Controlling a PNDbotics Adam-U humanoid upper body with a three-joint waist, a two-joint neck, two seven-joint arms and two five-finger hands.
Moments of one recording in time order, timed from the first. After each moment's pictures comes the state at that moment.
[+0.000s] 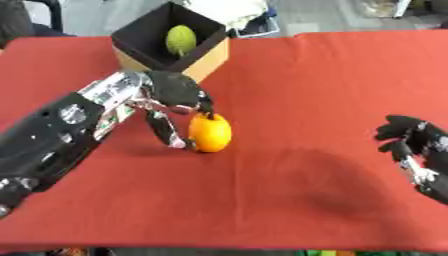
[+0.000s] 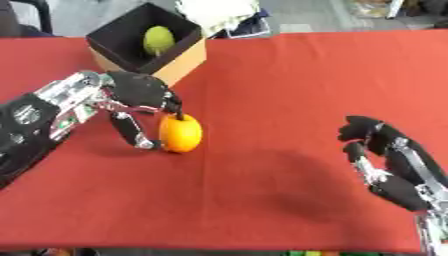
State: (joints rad) left arm -0.93 0.49 -0.64 -1.17 -0.97 -0.61 -0.43; right arm -0.08 -0.17 -0.14 -1.77 0.12 -0.29 0.50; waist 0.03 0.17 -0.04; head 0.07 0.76
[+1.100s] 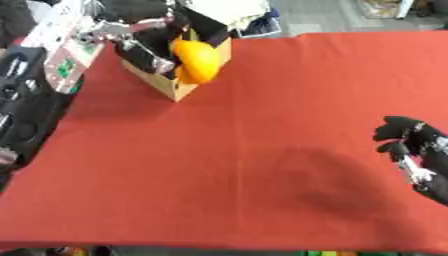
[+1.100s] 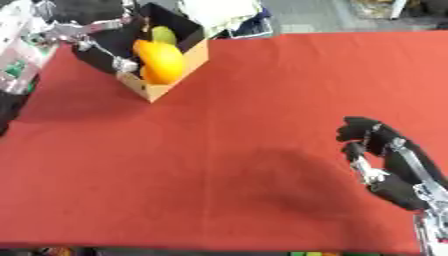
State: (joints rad) left arm -0.98 0.50 -0.22 -1.19 -0.86 -0.36 -0.40; right arm -0.07 -0.17 -0.14 -1.77 0.12 -0.29 0.49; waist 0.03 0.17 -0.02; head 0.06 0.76
